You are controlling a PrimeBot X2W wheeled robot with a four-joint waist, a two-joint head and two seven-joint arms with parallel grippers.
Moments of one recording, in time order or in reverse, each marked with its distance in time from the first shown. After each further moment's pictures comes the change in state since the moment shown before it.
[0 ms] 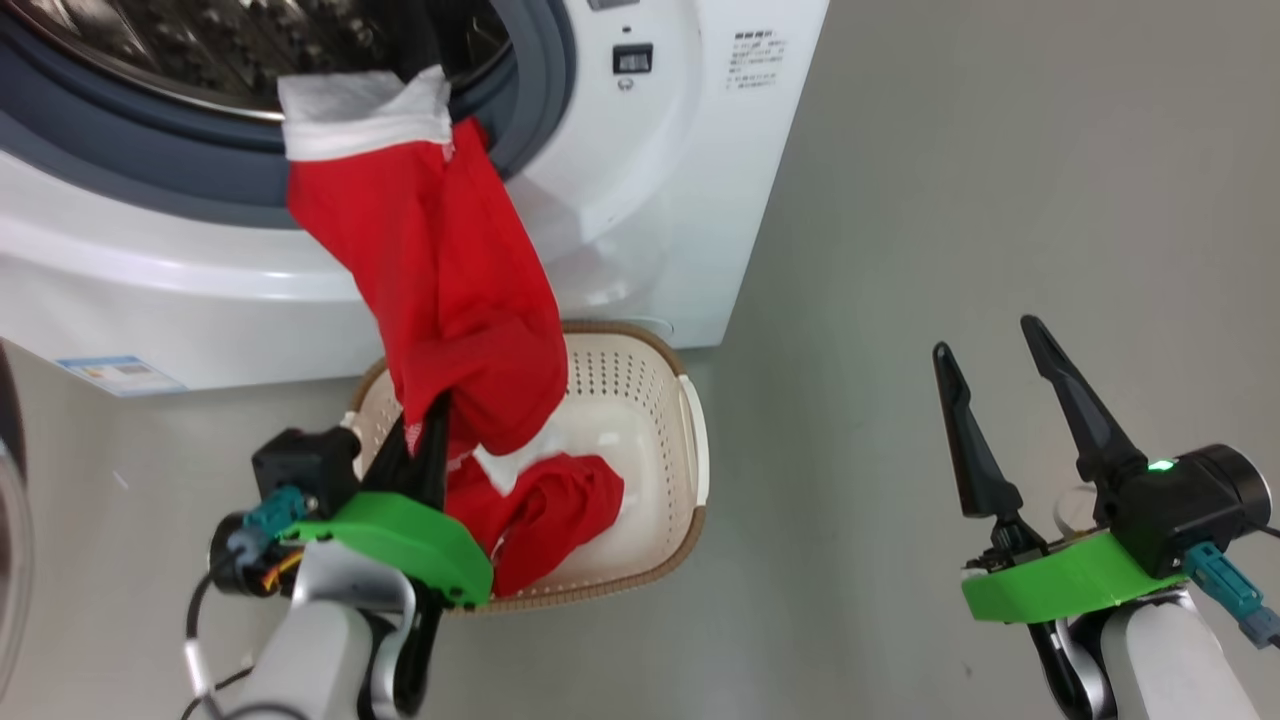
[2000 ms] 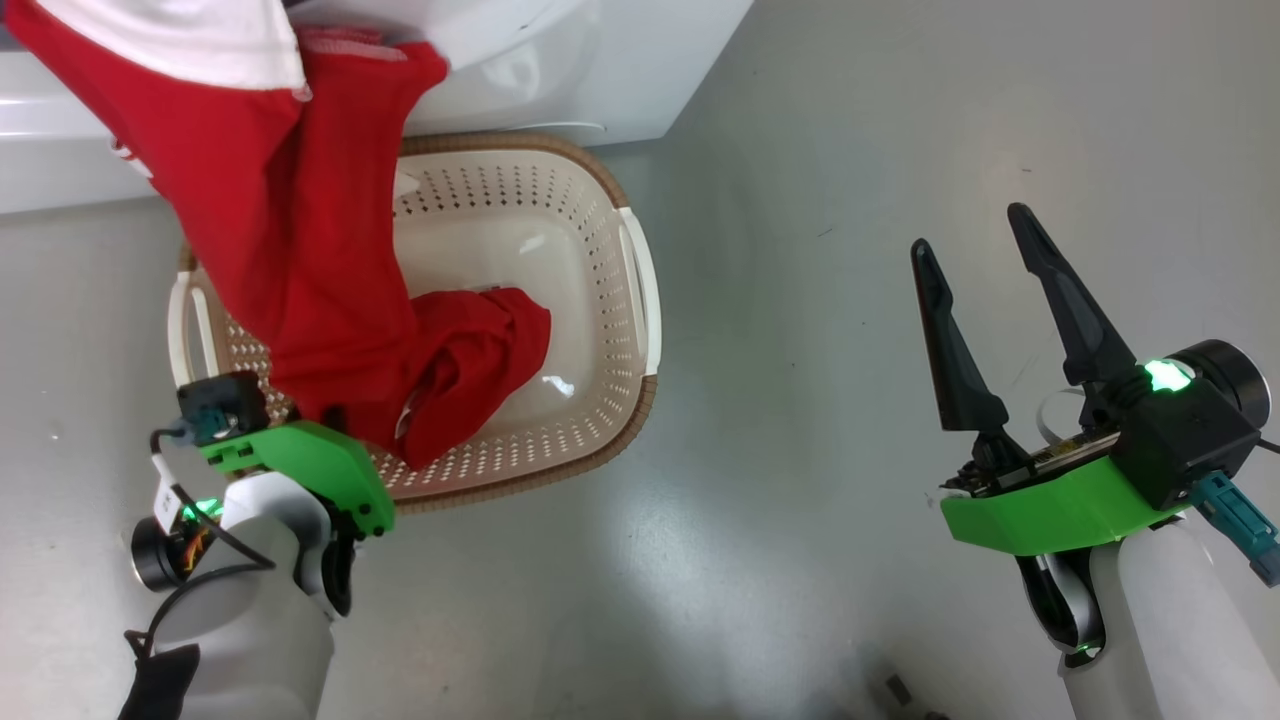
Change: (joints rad) left arm -0.476 -0.038 0.035 1.011 -0.123 -0.052 -0.129; right arm -0.150 0.000 0.046 -0.033 0.010 0.000 0.000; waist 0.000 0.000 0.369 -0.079
